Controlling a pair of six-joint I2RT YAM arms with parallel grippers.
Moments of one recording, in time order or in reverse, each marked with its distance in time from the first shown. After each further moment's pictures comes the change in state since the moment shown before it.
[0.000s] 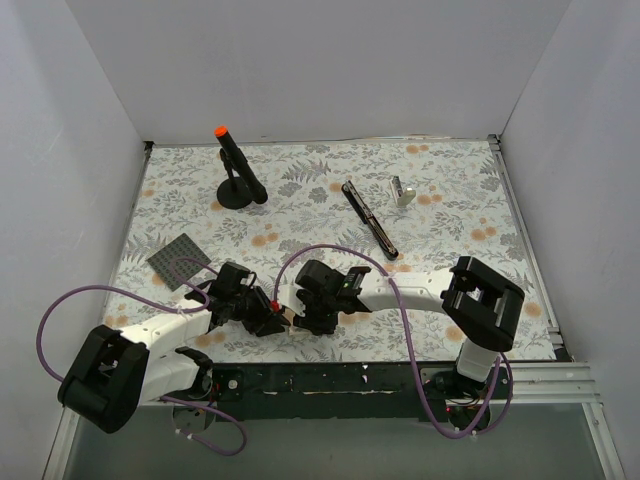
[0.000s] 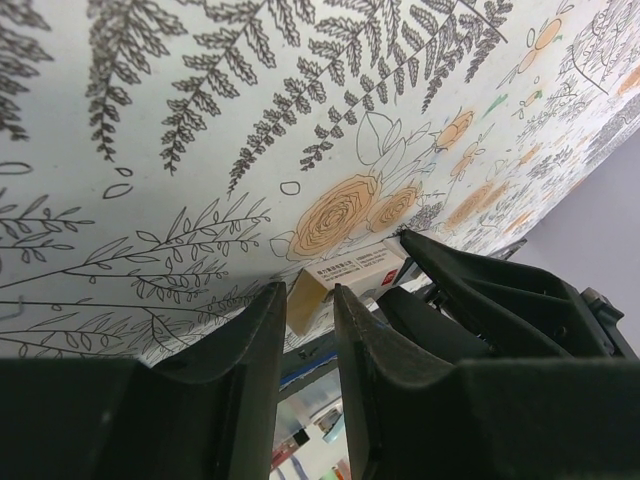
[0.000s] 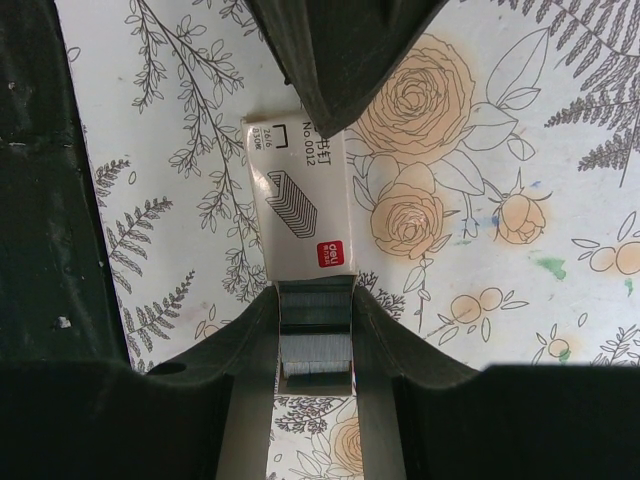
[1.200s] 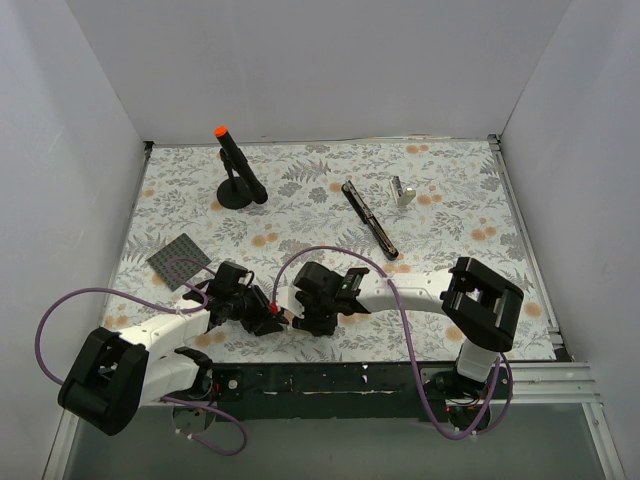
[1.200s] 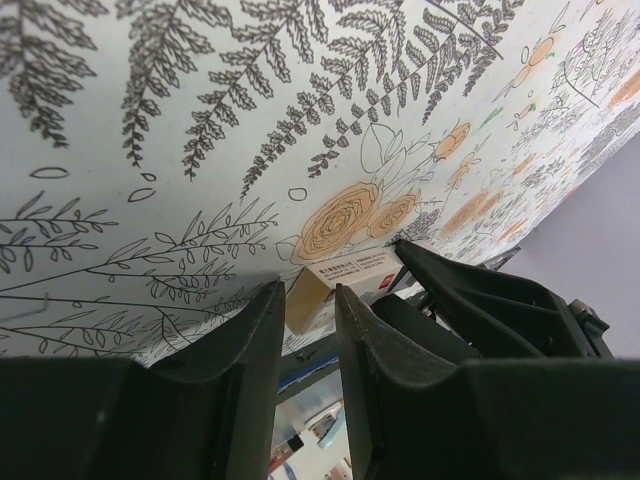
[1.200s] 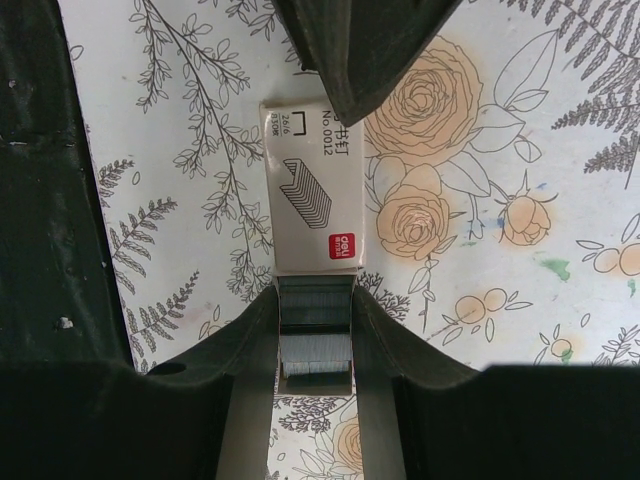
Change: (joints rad) left arm 0.021 -0.010 0.000 -0.011 0.000 0.002; right arm 0.008 0.003 0.008 -0.015 0.022 -0.006
